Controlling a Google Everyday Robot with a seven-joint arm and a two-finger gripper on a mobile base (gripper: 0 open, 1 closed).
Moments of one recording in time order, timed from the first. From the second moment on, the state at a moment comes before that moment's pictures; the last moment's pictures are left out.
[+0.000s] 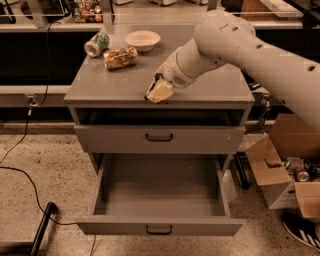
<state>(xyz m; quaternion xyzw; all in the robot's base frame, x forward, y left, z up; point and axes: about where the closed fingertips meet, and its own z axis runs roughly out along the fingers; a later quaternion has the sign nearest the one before) 0.673 -0.003 0.861 -0.60 0.71 0.08 0.37</state>
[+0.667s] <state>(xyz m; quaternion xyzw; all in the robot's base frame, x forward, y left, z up) 0.644 -0.023 0.874 -0.60 0.67 0.17 0.40</state>
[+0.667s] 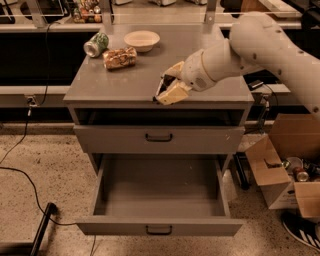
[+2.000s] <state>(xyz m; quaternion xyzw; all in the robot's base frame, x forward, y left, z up) 0.606 -0.189 0.803 -0.59 0.74 0.12 0.30</state>
